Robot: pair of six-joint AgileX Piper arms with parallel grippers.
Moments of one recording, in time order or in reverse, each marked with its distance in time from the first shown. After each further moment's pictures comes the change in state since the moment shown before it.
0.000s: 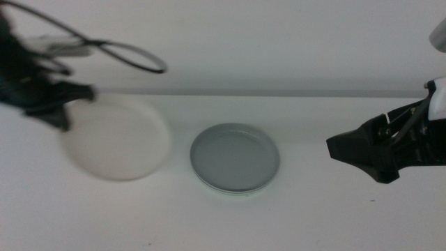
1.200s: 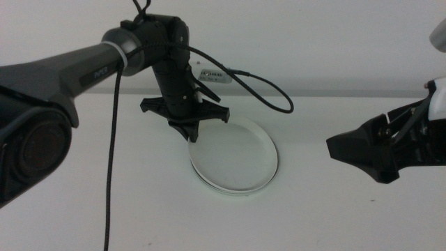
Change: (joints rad) left arm -0.430 0.470 -0.445 -0.019 0.027 -0.173; right arm 0.000 0.000 0.000 0.000 0.000 0.000
